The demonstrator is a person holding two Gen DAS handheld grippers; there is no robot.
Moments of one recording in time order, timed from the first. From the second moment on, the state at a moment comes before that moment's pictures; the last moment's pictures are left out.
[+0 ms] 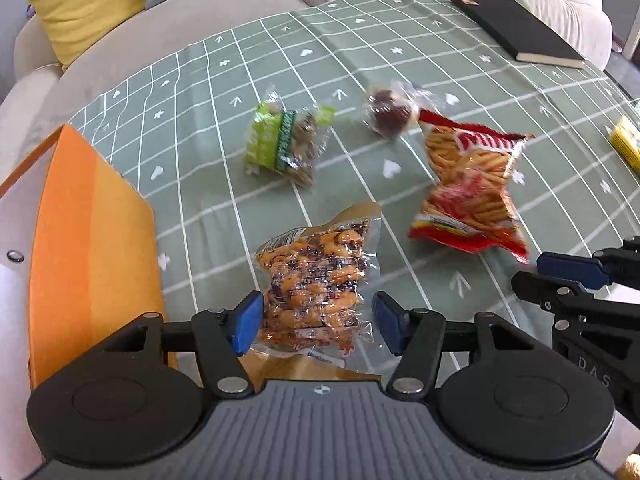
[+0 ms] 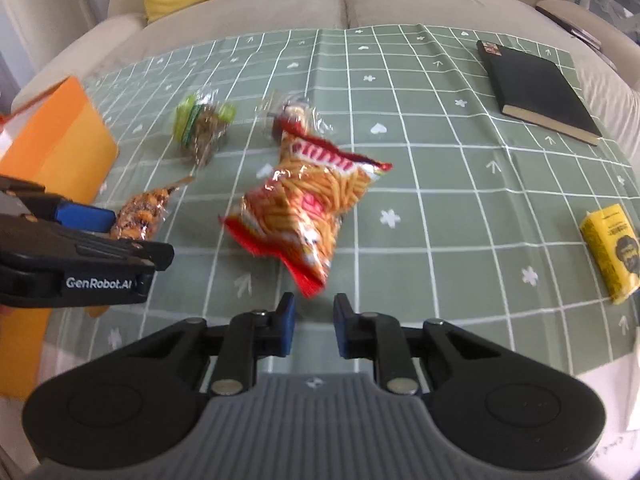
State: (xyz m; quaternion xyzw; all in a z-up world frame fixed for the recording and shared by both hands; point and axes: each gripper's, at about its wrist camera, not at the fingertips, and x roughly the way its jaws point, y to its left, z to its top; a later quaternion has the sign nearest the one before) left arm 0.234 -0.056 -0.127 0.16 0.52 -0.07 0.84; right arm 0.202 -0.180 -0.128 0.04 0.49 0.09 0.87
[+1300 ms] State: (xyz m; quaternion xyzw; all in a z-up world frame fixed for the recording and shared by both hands) left arm 0.231 -0.048 -0.139 0.14 0.53 -0.11 0.83; right arm 0.246 -0.183 -0.122 0.15 0.45 0.06 0.88
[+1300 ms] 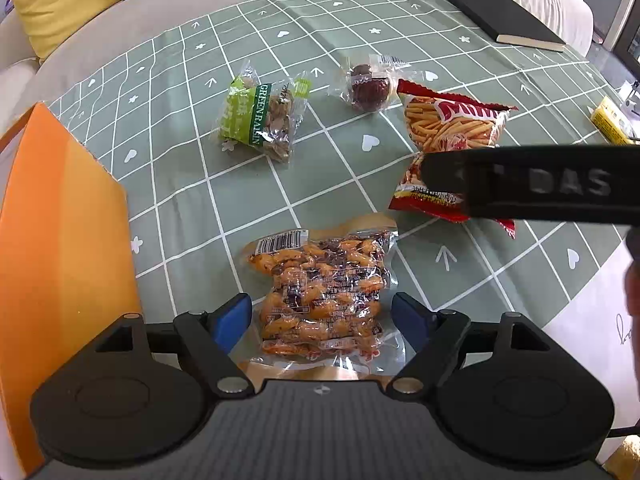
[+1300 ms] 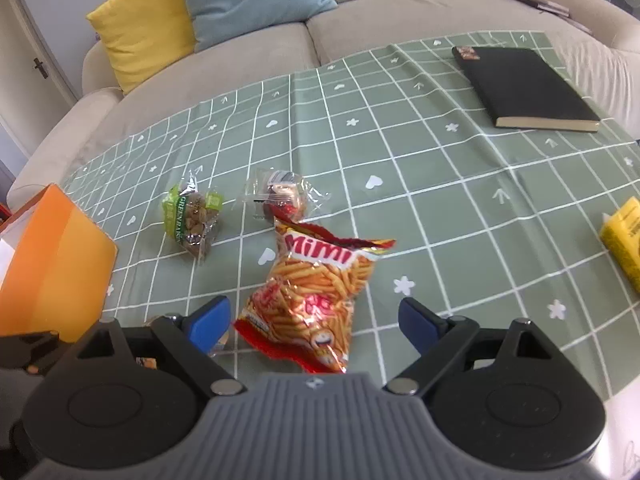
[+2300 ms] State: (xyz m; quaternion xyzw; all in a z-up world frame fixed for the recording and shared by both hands) left arm 0.219 -0.045 -0.135 0.09 0.54 -0.09 0.83; right arm 0.215 -0.175 -0.118 0.09 0.47 0.07 0.87
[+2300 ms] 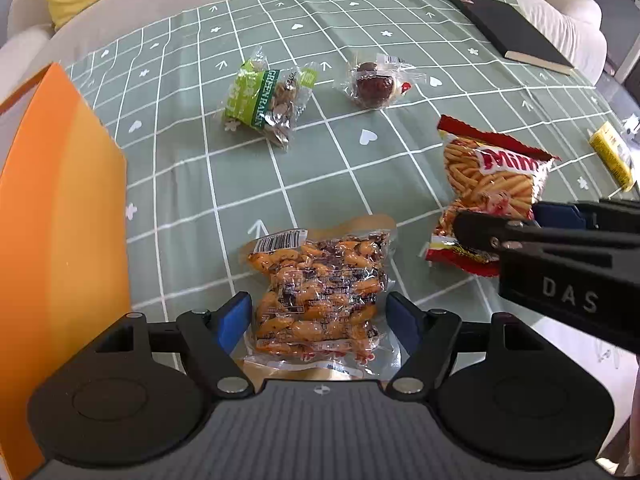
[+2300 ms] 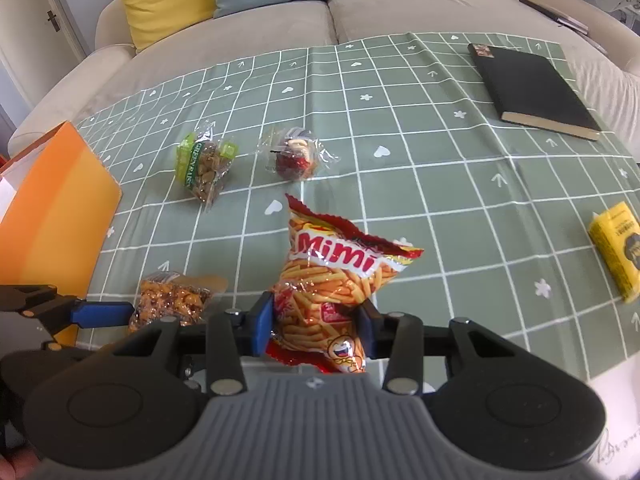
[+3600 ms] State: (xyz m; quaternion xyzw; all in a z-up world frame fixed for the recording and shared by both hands) left arm 0.155 0.034 -0.019 -0.02 0.45 -0.06 0.89; right arm 0.148 -0.096 -0.032 0.00 0.41 0.15 0.90
